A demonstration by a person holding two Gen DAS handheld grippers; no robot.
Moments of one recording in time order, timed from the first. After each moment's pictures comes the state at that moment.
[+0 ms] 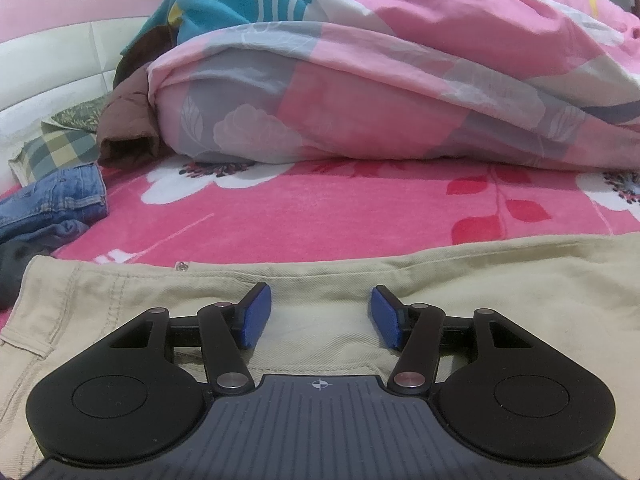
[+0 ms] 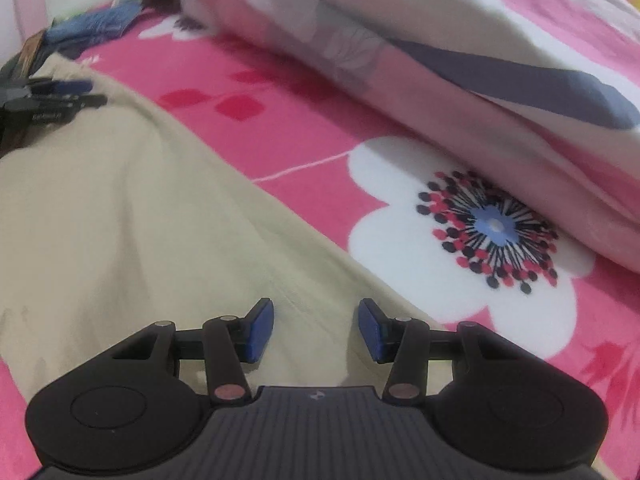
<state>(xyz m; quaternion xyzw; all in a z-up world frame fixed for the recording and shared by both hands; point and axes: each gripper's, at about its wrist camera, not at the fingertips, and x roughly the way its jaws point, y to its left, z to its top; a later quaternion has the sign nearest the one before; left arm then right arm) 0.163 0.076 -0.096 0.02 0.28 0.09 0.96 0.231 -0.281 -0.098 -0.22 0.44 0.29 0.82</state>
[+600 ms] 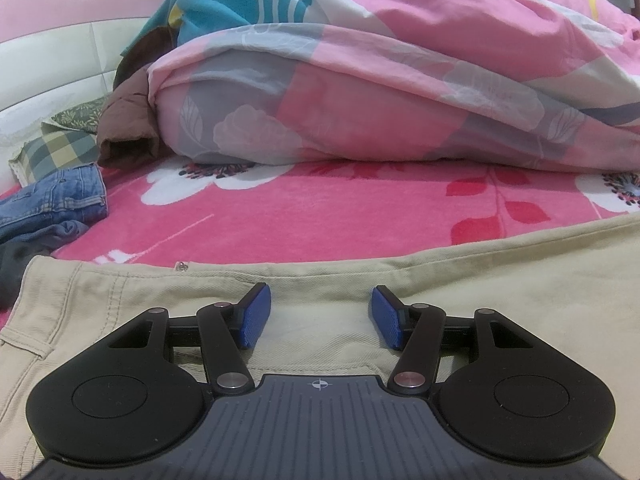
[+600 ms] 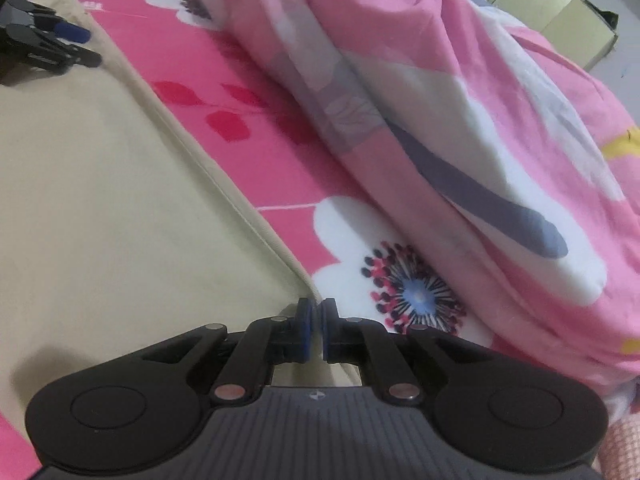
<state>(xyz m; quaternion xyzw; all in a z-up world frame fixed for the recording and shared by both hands) 0.161 0.075 -0.096 0.02 0.28 0.09 0.96 0.192 -0.232 -0.078 -0.39 0.33 0.21 0.84</state>
